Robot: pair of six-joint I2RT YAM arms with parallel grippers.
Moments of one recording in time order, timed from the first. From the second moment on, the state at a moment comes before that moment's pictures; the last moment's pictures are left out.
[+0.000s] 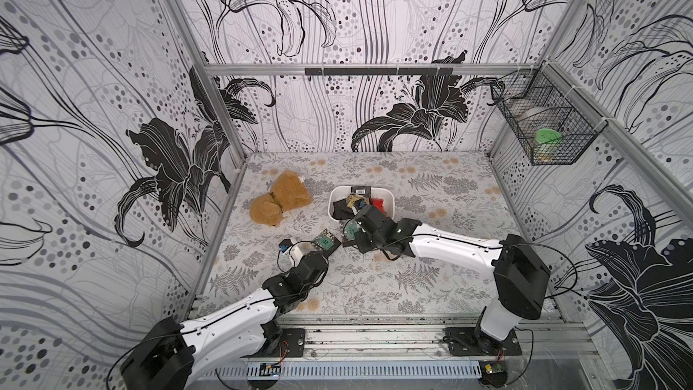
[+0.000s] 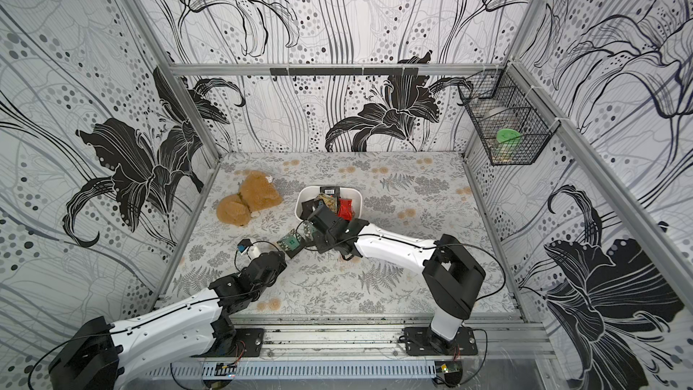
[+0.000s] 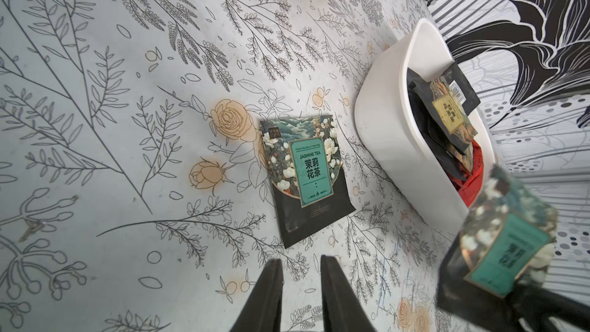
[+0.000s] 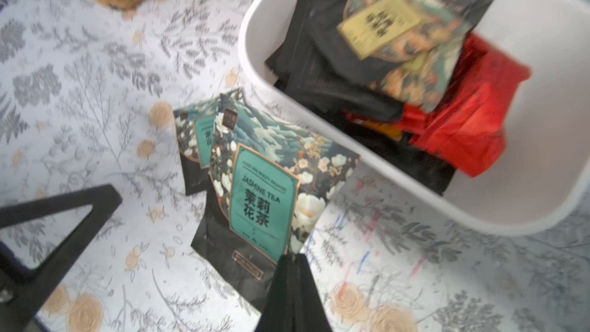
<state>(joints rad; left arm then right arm) -0.77 0.93 0.29 -0.15 -0.53 -1.33 0.92 1.70 1.24 -0.41 0.18 0.41</state>
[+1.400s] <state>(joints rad) -0.32 1.15 0.37 0.01 -0.14 -1.06 0.99 1.91 1.37 -0.33 -0.07 0.27</state>
